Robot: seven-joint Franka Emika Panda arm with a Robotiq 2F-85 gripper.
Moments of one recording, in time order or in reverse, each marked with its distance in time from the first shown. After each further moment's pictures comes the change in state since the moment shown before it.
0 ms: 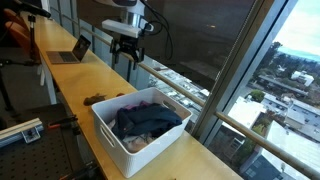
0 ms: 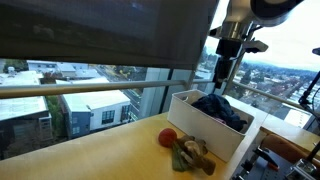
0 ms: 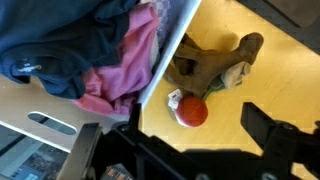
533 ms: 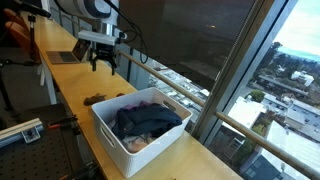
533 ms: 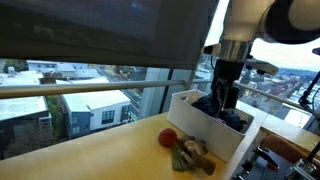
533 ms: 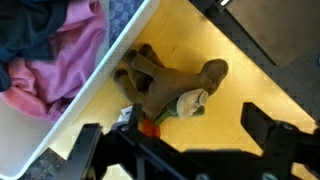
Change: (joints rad) arm 0.104 -0.016 0.079 -0.183 -0.093 0.097 0.046
